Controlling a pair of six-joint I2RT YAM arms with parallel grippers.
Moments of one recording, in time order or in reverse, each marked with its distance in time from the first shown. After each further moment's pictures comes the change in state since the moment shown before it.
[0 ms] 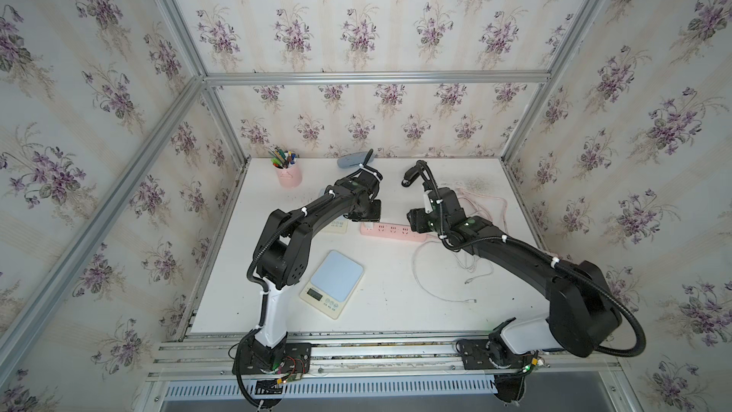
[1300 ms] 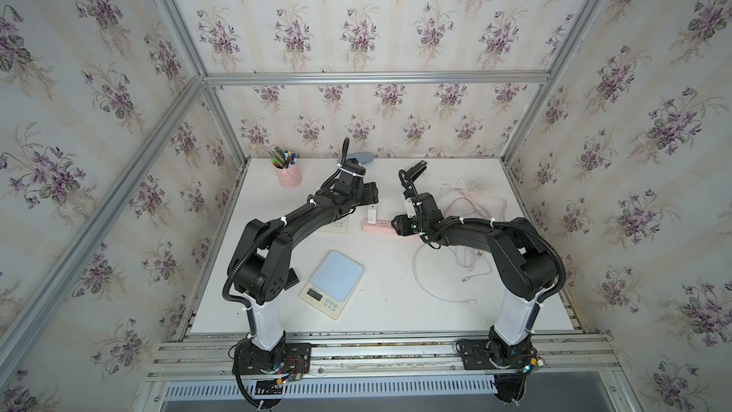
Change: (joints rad) left arm 0.060 -0.137 -0.186 0.487 -0.006 -0.059; right arm -0.027 0.460 0.039 0.360 -0.220 -0.034
